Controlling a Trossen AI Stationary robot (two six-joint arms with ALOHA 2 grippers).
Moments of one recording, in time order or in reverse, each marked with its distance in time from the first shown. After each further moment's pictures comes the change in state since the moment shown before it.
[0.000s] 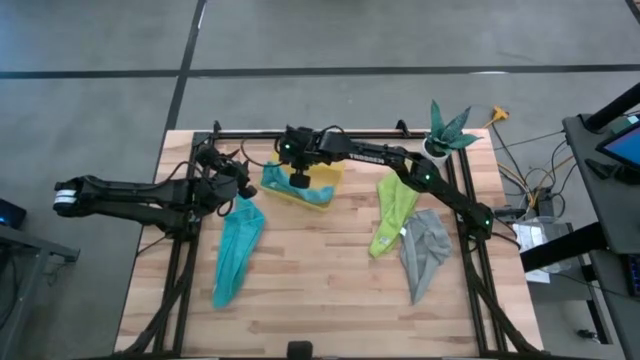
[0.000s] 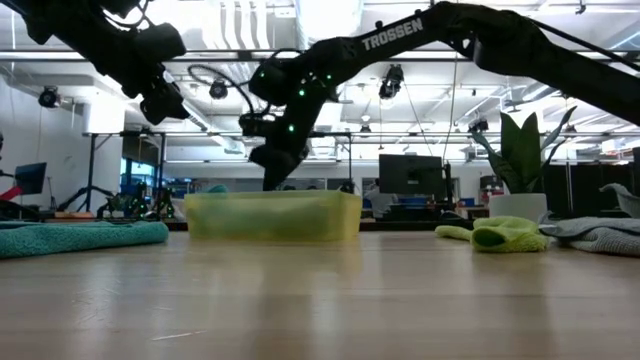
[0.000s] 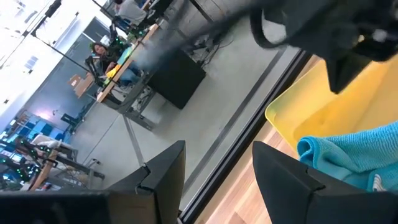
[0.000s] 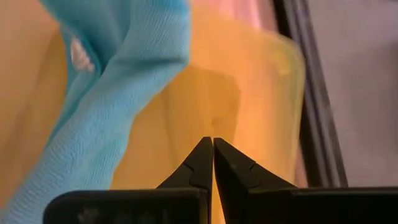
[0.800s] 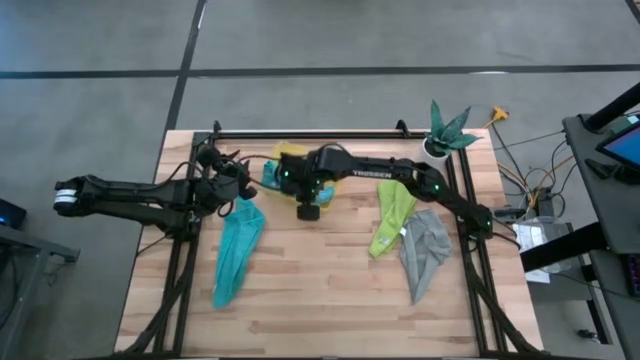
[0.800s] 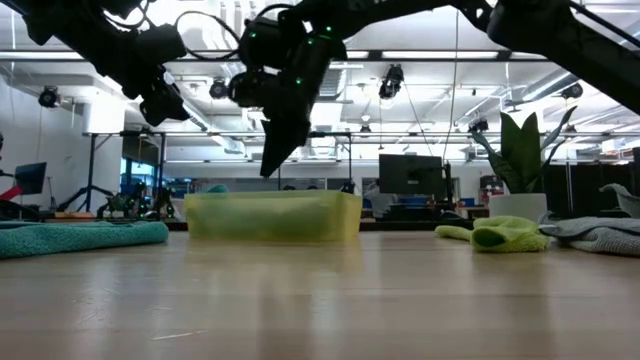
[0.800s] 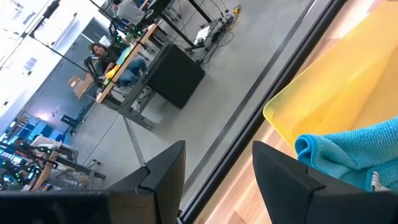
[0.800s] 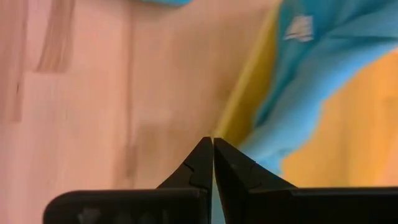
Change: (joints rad) left arm -0.001 0.007 0.000 -0.003 0.001 0.000; right arm 0.161 -0.099 -0.032 -0.268 -0.257 0.092
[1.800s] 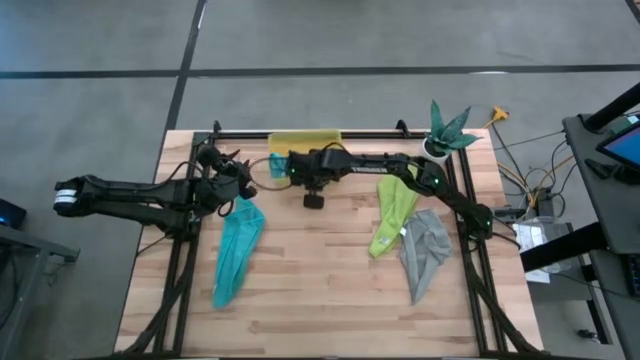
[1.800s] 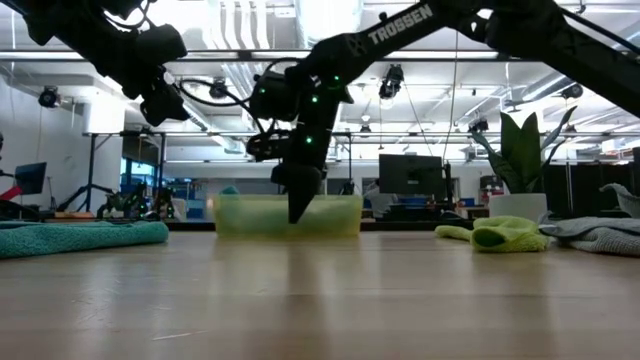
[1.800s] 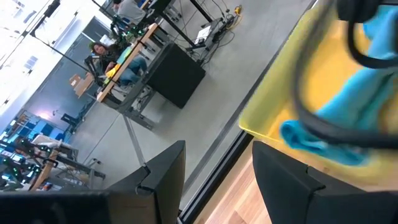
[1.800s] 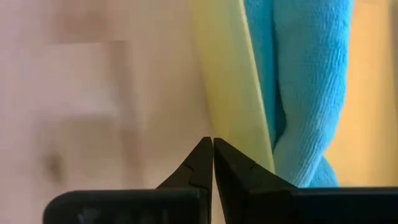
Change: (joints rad) left arm 0.001 0.000 0.000 0.003 0.000 -0.002; right arm -0.096 0.001 -0.232 0.195 0.263 0.010
